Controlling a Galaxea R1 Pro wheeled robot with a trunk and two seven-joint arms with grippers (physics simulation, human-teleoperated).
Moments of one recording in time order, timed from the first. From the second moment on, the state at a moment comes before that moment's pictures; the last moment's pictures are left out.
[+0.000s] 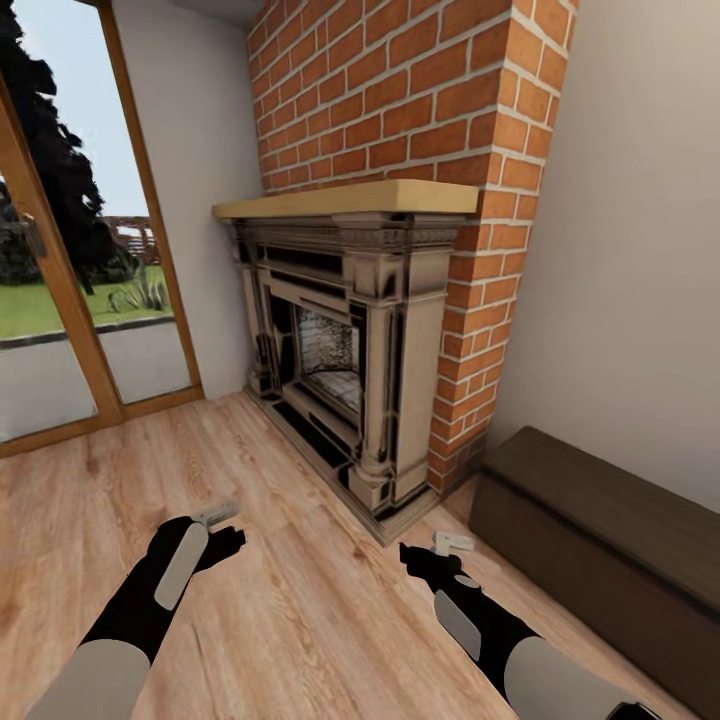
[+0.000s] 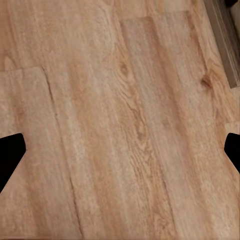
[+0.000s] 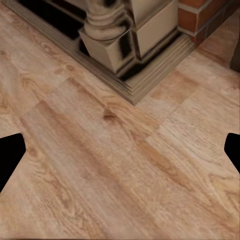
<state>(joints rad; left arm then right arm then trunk) -0.57 0.06 0.02 -0.97 0.60 0.79 0.50 -0.67 0.06 0.55 -0.39 -0.72 -0.05 -0.18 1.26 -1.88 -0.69</state>
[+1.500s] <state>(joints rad) -0.57 0.06 0.02 -0.97 0.60 0.79 0.50 -0.67 0.06 0.56 -0.39 -0.72 -0.05 -0.18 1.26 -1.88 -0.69</state>
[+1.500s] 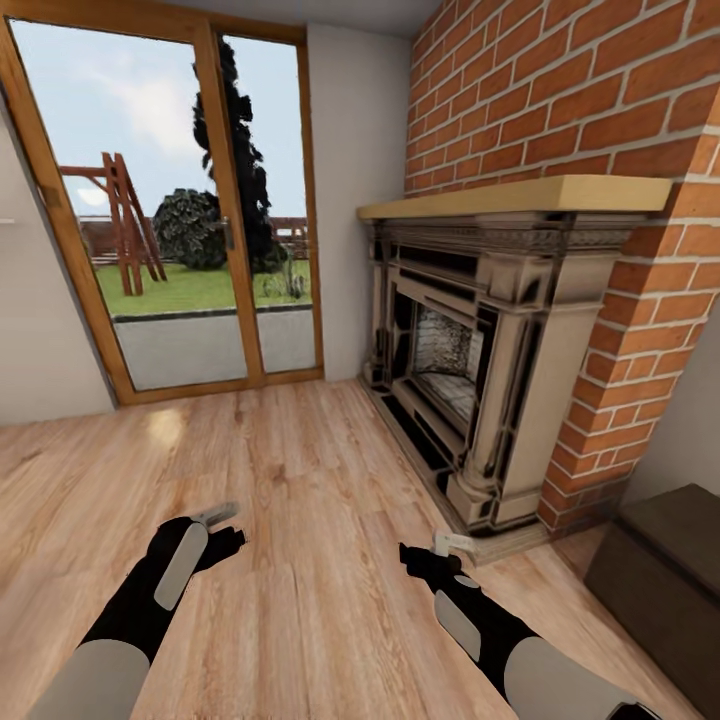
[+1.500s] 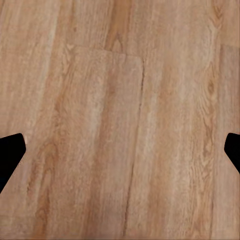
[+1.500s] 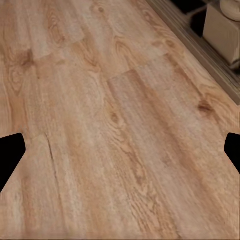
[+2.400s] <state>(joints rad) -0.57 0.06 0.02 -0.97 0.60 0.79 0.50 -0.67 0.07 0.56 -0.37 -0.71 -0.05 -0.18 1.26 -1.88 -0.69</state>
